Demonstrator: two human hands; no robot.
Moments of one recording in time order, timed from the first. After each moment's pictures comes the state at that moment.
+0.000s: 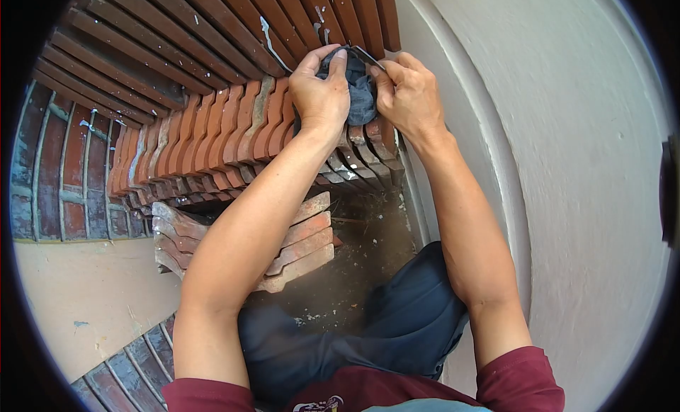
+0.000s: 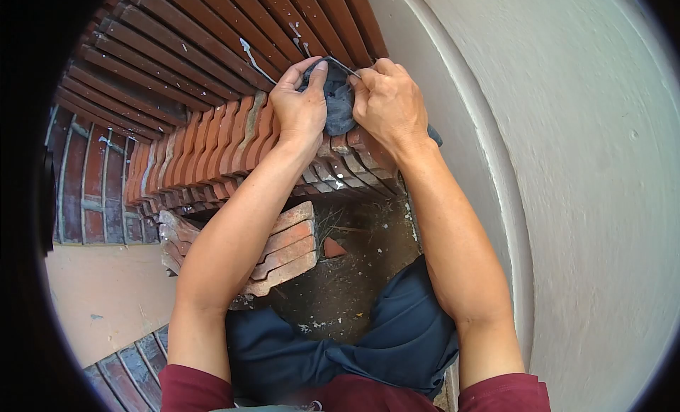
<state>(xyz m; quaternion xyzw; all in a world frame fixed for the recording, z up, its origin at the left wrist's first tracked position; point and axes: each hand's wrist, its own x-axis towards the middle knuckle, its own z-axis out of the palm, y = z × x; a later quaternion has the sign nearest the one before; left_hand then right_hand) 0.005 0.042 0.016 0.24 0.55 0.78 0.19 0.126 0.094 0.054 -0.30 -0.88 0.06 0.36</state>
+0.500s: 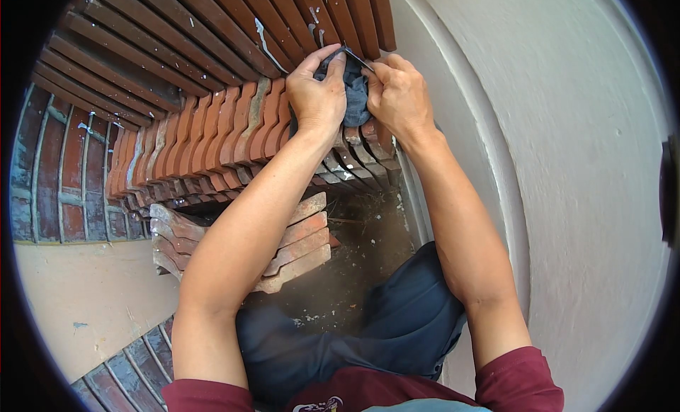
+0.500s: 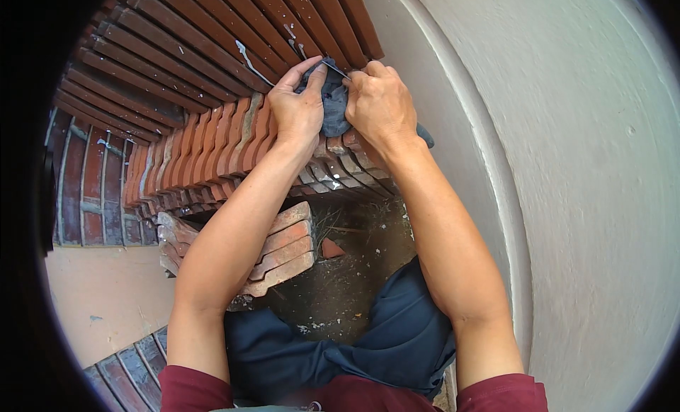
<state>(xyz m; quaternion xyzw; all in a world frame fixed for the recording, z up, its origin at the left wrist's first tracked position) 0.006 0.044 0.013 0.26 0.55 0.78 0.17 0.122 0.097 0.044 -0.27 -0.88 0.01 0.38</state>
